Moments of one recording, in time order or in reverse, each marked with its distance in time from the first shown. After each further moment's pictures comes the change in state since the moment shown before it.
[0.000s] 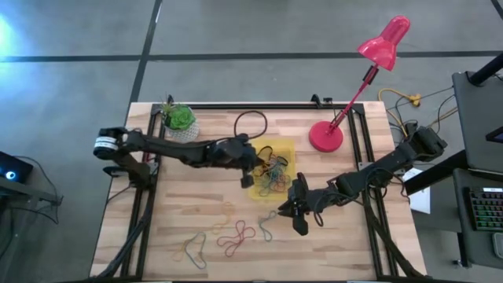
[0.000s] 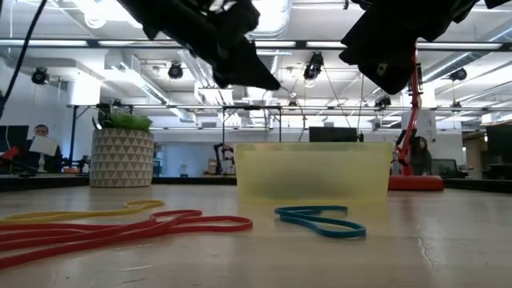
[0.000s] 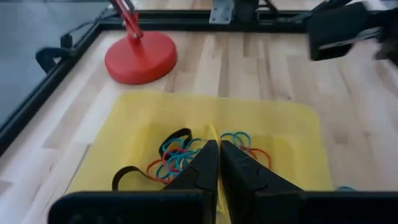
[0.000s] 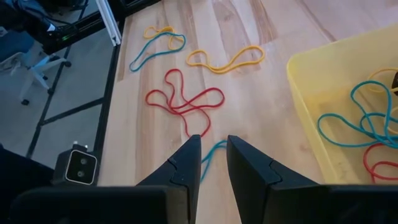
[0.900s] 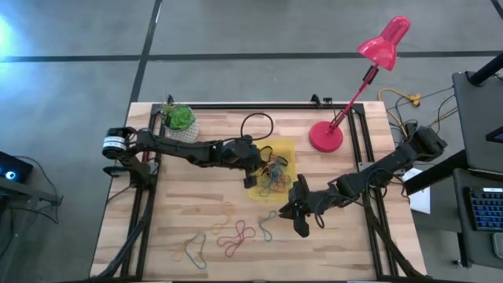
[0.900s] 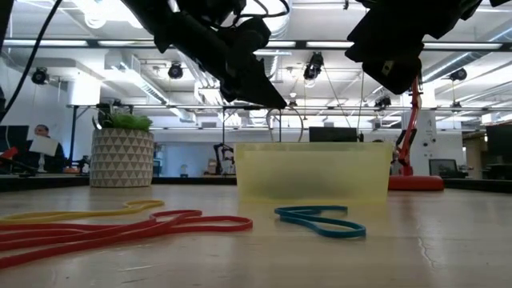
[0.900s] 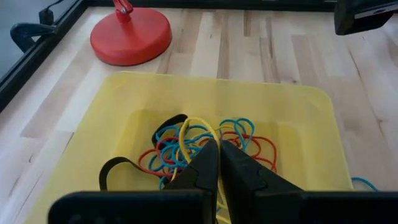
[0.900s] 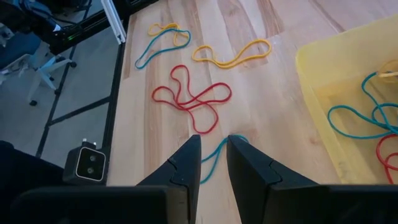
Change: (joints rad) left arm 0.026 0.089 0.037 -0.011 0.043 0.000; right arm 0.018 0.000 0.000 -0.002 -0.003 0.035
